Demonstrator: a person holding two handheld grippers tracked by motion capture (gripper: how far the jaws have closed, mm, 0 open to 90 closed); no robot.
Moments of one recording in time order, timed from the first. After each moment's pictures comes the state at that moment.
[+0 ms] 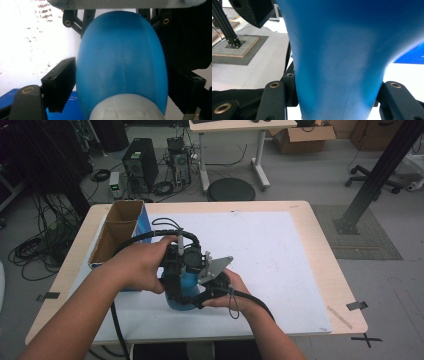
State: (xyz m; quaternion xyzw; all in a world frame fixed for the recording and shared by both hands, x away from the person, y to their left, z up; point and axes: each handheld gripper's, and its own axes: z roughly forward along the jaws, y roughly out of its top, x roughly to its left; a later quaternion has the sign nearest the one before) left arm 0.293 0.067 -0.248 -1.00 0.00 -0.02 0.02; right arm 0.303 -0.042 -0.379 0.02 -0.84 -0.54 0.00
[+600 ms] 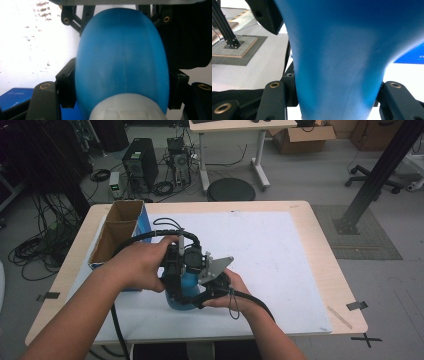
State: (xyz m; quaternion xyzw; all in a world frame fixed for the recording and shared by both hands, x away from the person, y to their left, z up) left arm 0.293 0.065 -0.248 -1.00 0.00 -0.02 0.03; right arm 0.303 -0.043 -0.379 0.02 -0.84 -0.54 -0.01
